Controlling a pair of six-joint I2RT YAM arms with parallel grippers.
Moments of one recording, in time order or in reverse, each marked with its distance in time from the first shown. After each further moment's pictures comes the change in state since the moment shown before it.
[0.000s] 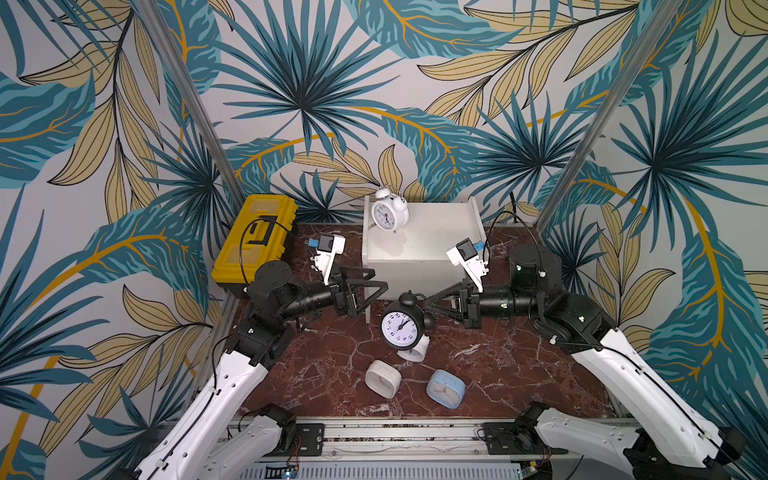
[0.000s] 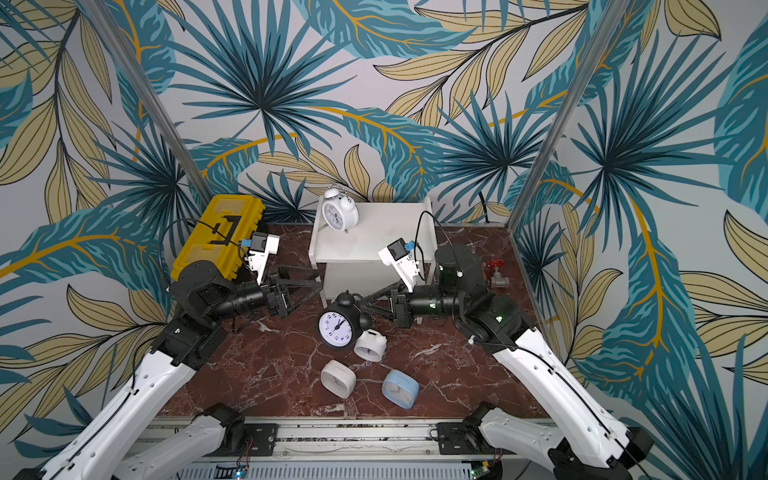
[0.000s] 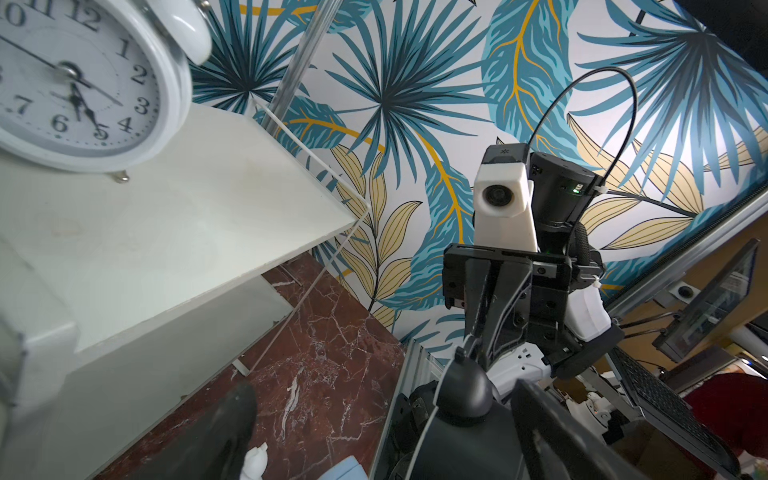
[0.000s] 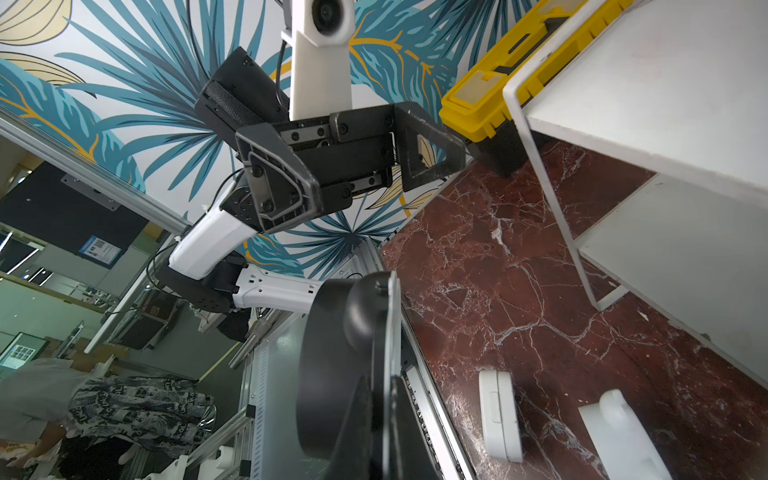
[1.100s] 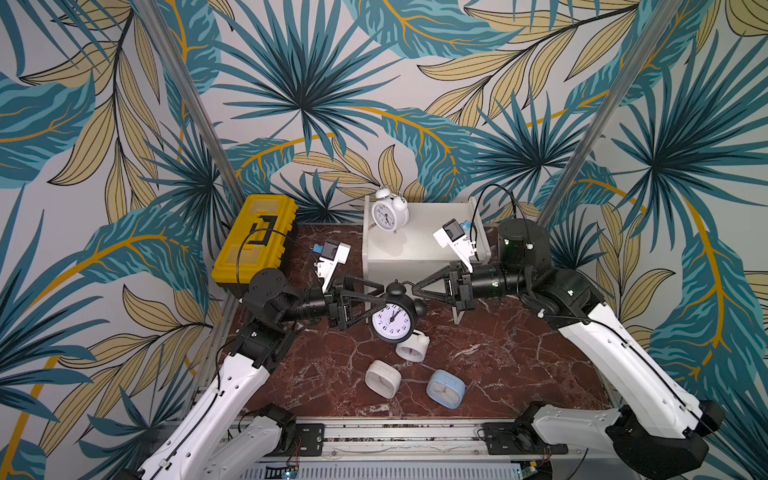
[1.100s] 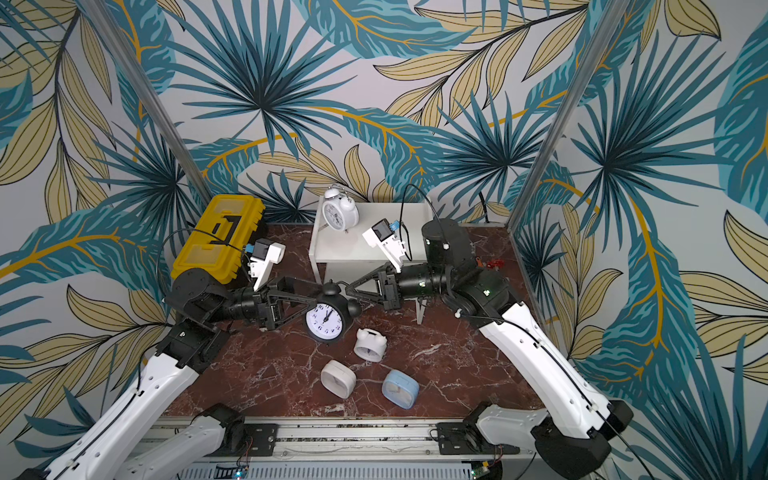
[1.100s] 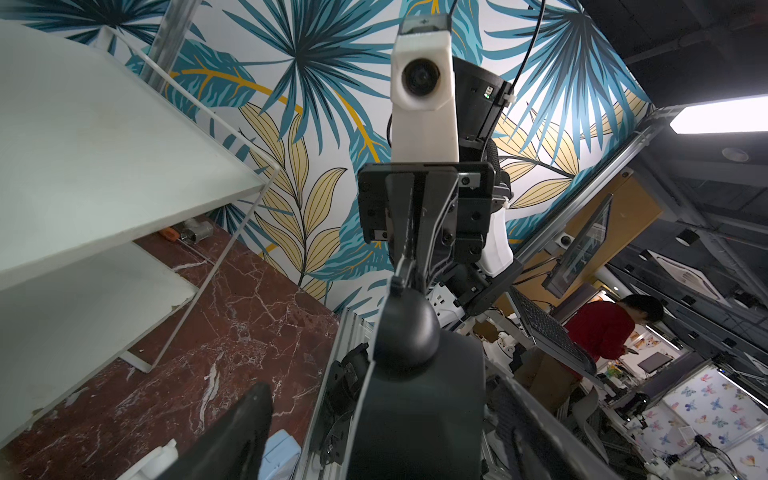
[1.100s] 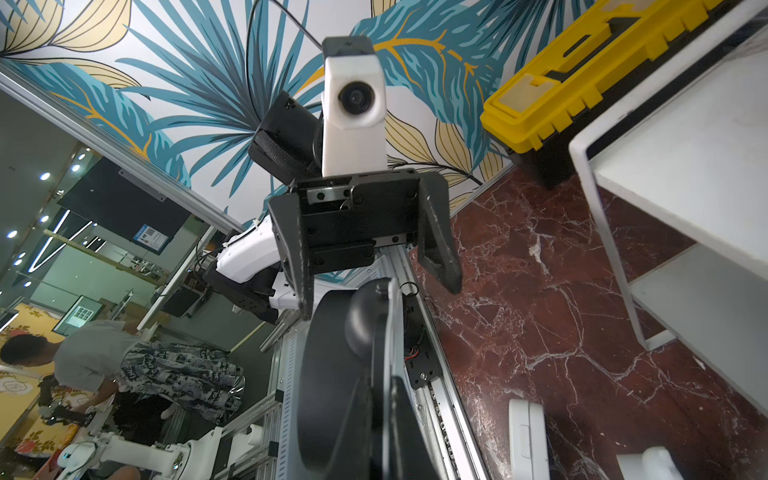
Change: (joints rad) left arm 0.000 -0.026 -0.067 0.175 0.219 -0.161; right arm -0.001 0.169 0.222 -0.061 -0.083 -0.026
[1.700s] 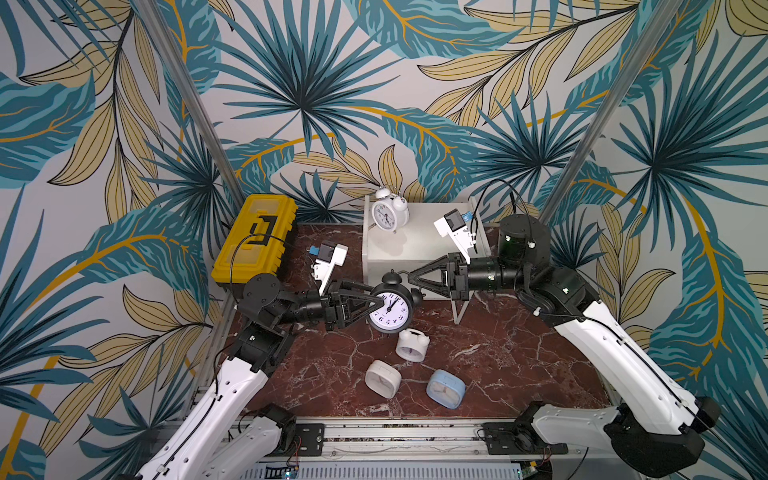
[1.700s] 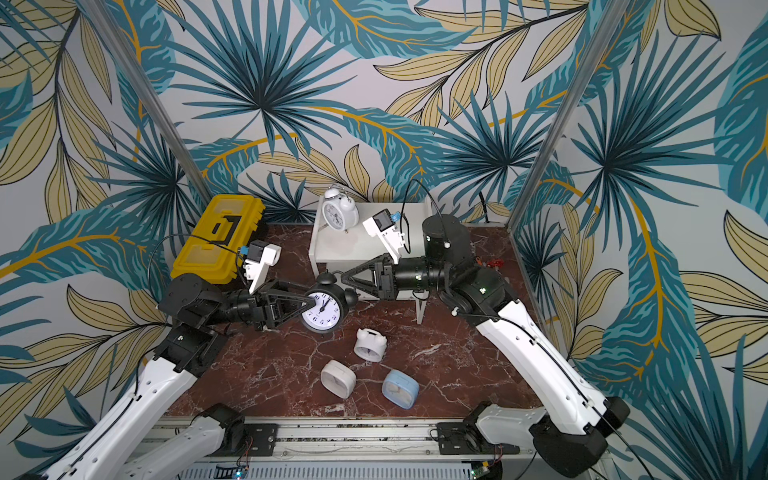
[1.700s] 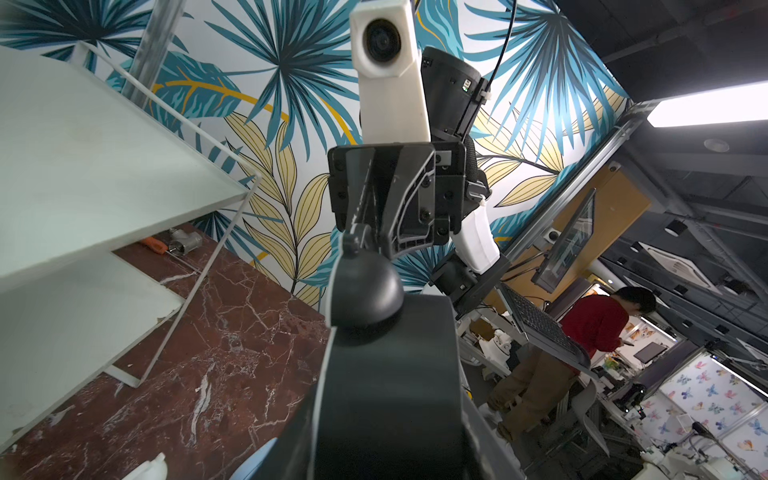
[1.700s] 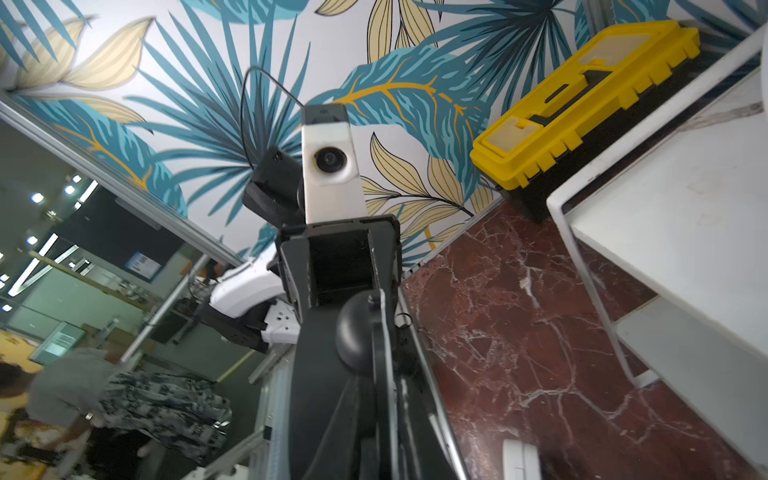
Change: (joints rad) left arm 0.001 -0.029 -0.029 0.084 -0.025 -0.046; right arm 0.001 0.008 -0.019 0.179 0.059 0.095
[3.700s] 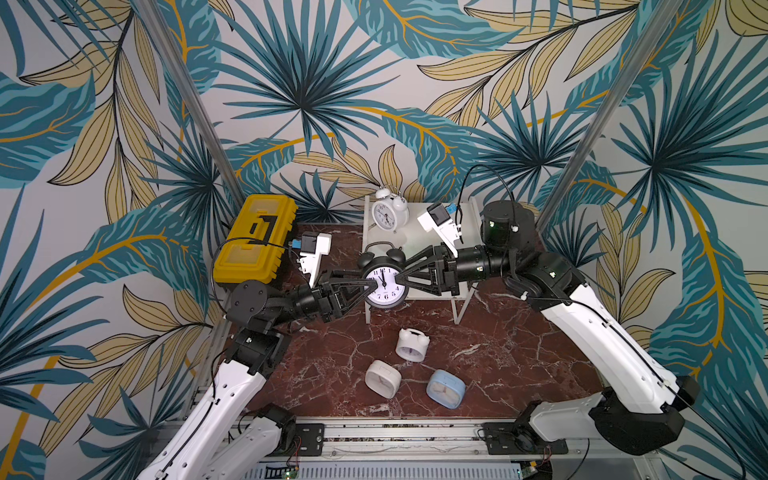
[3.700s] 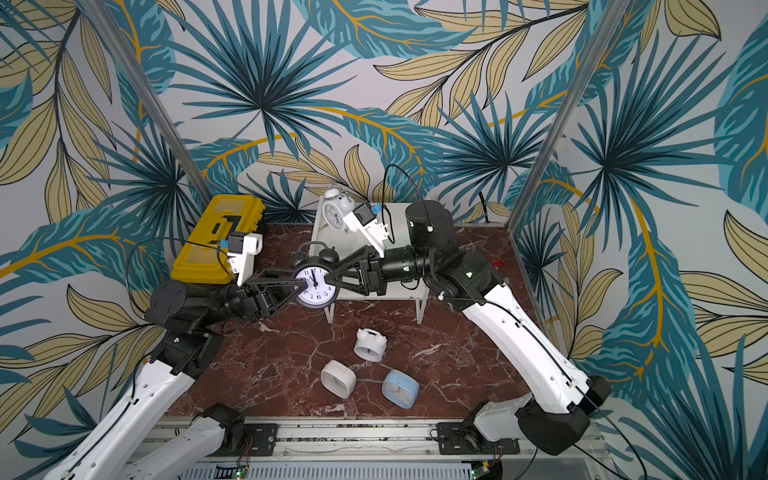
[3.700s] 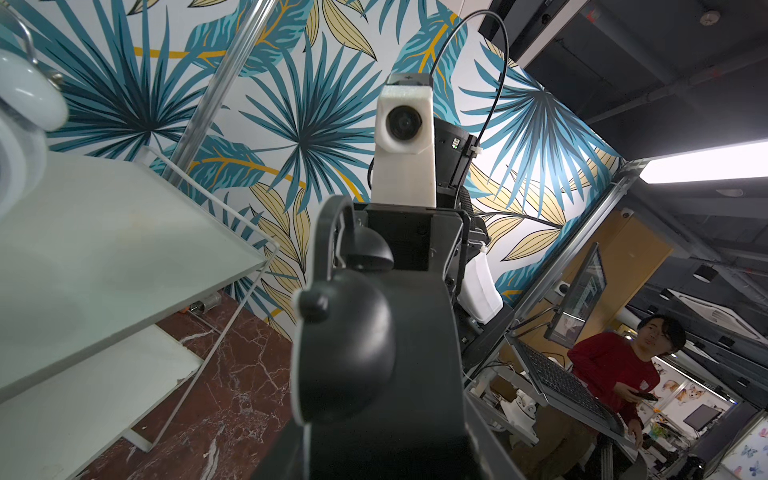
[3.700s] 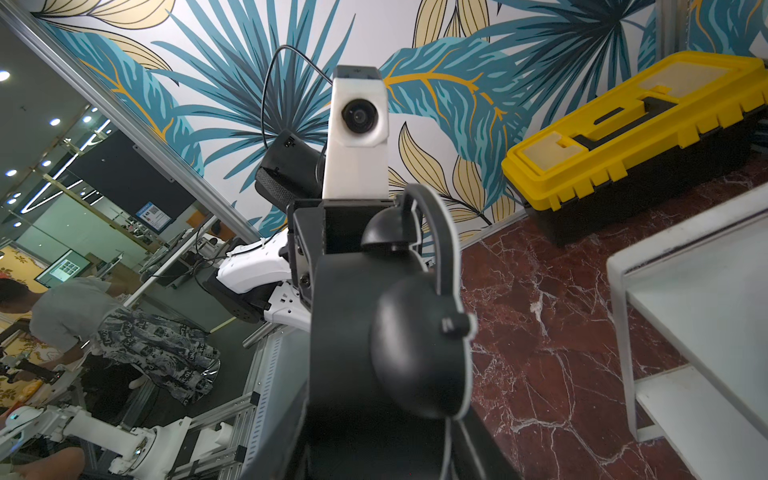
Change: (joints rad) left arm 0.023 -0.015 0.018 0.101 -0.104 -0.064; right arm 0.032 0.142 0.208 -0.175 -0.096 -0.206
